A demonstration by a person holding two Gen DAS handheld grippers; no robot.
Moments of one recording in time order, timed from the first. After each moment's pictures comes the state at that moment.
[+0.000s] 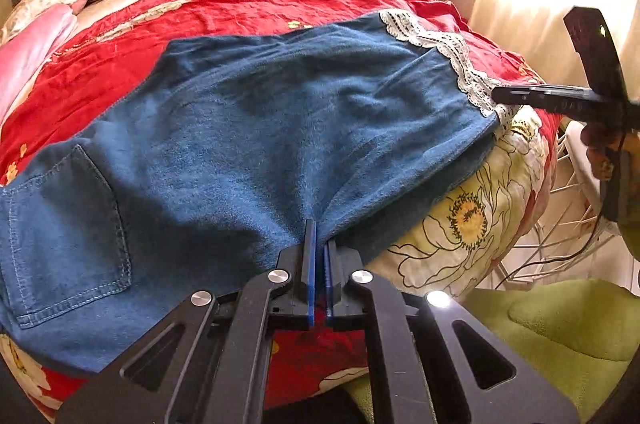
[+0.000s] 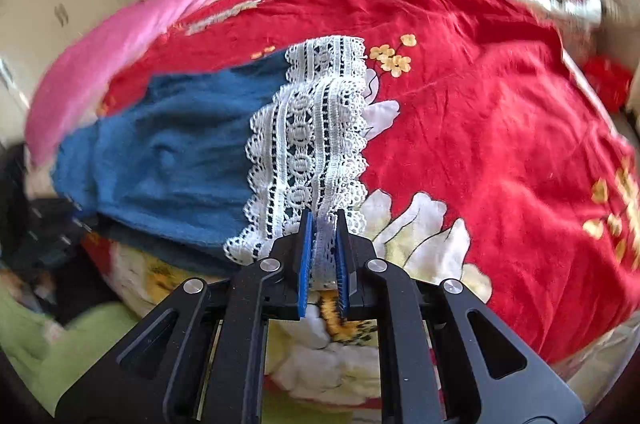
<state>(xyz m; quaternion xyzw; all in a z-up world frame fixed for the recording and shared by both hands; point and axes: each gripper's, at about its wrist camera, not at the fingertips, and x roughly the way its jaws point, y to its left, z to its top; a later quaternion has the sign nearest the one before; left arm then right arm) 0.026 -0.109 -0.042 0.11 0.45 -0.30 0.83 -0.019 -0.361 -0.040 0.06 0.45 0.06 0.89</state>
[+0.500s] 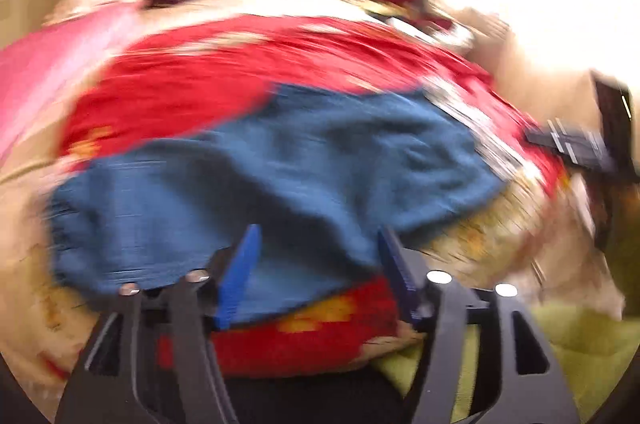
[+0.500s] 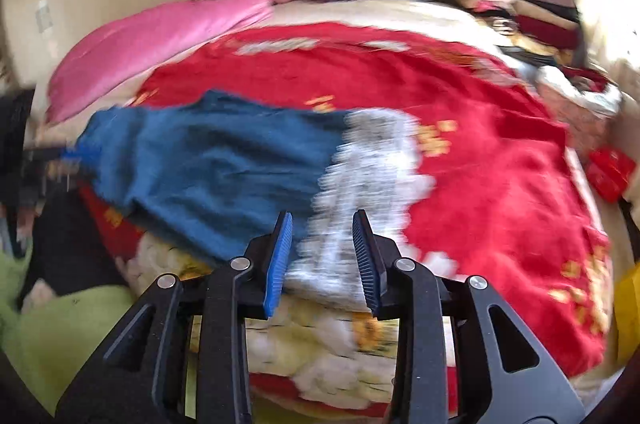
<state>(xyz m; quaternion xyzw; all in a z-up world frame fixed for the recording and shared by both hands) 0.009 -0.018 0.014 0.03 0.40 -0.20 0.89 -0.039 -0.325 0.000 -0.02 0.37 0.13 0.92</state>
